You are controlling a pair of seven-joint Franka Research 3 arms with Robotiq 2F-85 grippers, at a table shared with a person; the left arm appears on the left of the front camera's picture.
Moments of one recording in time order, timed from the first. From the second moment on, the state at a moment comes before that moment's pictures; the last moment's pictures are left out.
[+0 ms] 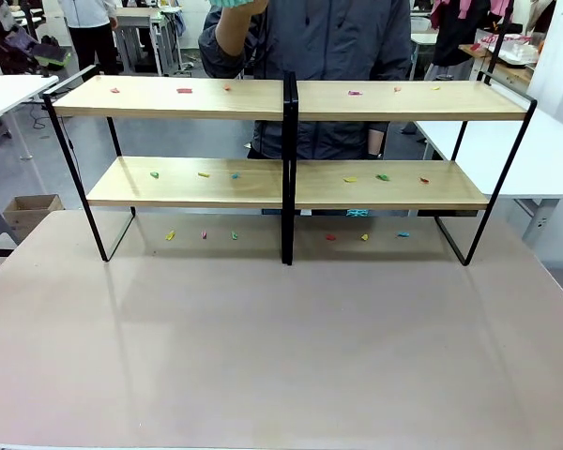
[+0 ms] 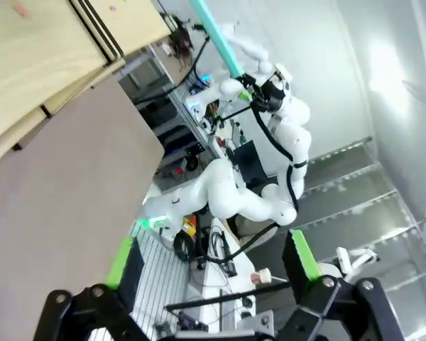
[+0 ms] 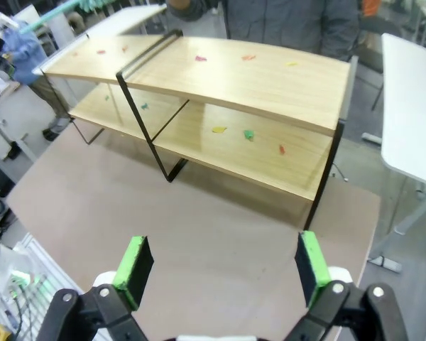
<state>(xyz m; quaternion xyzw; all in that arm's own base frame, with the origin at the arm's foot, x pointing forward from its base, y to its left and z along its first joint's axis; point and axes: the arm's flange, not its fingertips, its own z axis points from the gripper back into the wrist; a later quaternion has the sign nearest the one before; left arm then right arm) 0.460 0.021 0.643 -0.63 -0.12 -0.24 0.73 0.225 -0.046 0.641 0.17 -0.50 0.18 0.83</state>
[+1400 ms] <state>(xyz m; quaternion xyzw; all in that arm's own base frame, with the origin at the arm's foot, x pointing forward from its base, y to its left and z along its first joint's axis) 0.573 -0.108 0.661 -0.67 -0.07 0.03 0.74 0.225 -0.046 0.641 0.17 -0.50 0.18 0.83</state>
